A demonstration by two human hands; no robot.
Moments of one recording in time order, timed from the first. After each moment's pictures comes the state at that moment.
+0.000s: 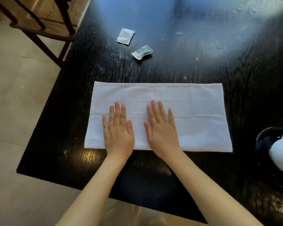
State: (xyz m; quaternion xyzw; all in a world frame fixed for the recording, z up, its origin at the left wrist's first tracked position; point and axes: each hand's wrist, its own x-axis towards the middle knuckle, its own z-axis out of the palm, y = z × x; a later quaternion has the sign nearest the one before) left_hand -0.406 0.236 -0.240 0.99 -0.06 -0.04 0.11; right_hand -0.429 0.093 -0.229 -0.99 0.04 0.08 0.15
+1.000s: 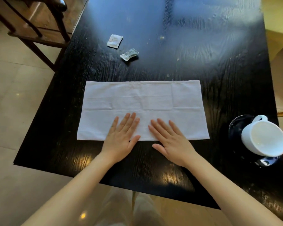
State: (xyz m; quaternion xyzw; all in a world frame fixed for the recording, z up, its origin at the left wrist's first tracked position) left_hand -0.437 0.235 -0.238 0.94 -0.32 -0.13 0.04; right_hand -0.505 0.020 -0.221 -0.97 -0.14 0.17 0.08
